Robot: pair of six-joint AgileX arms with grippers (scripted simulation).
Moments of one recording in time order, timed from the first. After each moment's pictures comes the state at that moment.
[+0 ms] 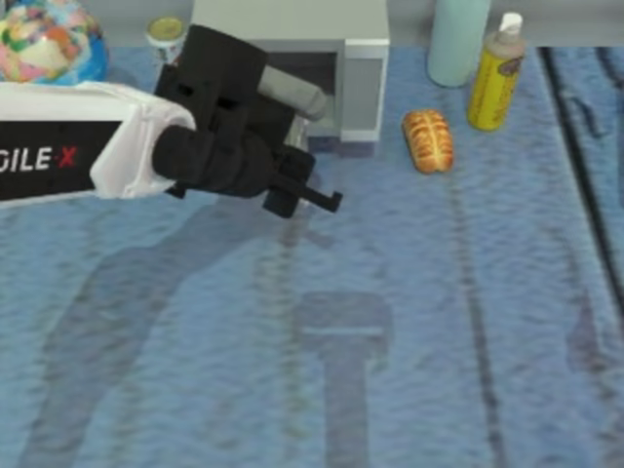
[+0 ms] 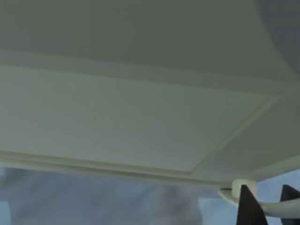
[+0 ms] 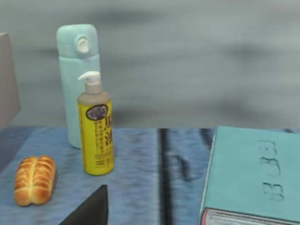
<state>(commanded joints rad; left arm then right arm) -0.51 1.88 1.18 -0.16 0.10 0.07 0.00 0.00 0.00 0.00 0.00 0.00</state>
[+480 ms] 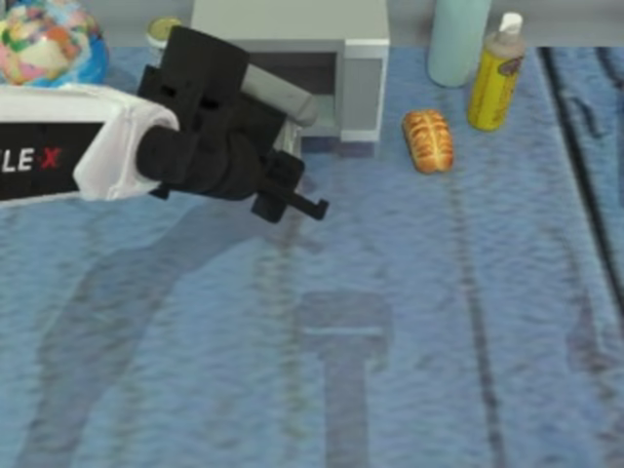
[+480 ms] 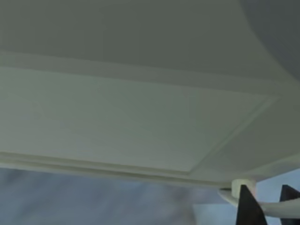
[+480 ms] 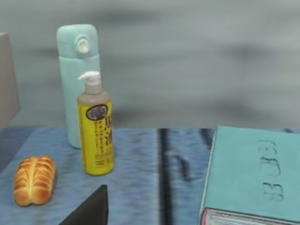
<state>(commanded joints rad) -0.47 1.86 1.15 -0.16 0.16 0.14 0.00 0.00 0.00 0.00 0.00 0.00</state>
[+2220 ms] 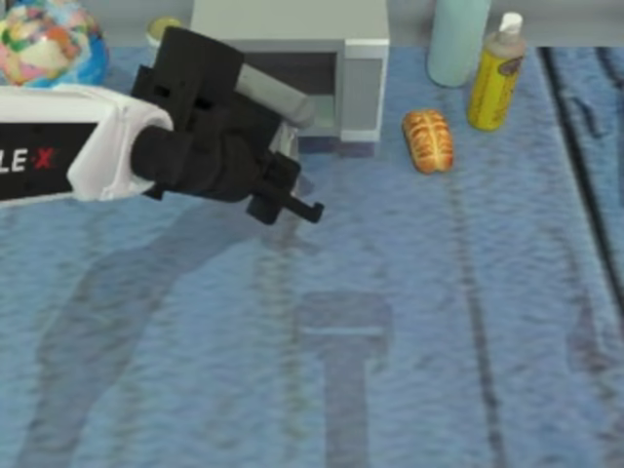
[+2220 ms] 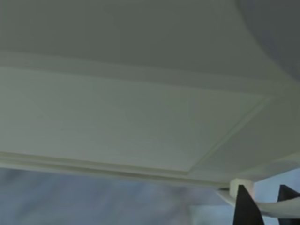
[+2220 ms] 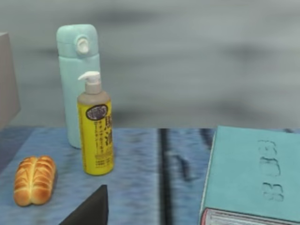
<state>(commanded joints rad) -0.47 1.85 1.14 -0.17 0.18 0.16 0.00 0.00 0.00 0.00 0.00 0.00</state>
